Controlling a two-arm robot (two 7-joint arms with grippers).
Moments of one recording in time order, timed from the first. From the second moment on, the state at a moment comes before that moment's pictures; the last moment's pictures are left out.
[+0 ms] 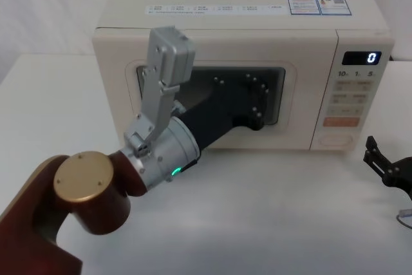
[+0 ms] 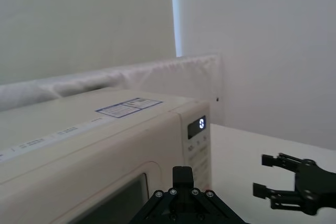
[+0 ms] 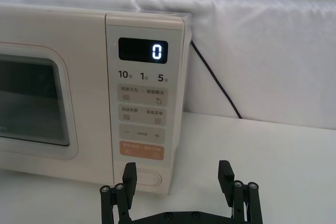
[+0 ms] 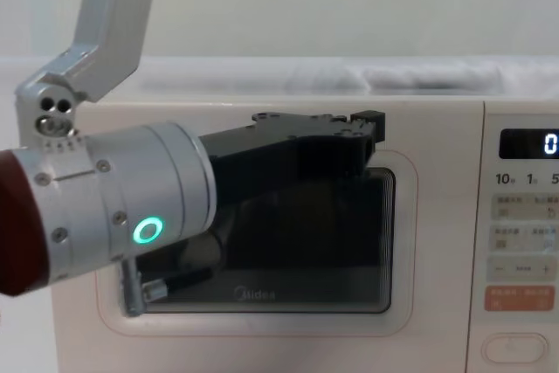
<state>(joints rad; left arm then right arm) -0.24 0.30 0.41 -1.76 -0.34 0.12 -0.42 -0.26 0.12 -0.02 -1.92 0.05 0.06 0.10</state>
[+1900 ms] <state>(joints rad) 0.26 0.25 0.01 -1.86 -0.23 -0.10 -0.03 -0.26 0.12 -0.02 -1.92 0.05 0.06 0.10</state>
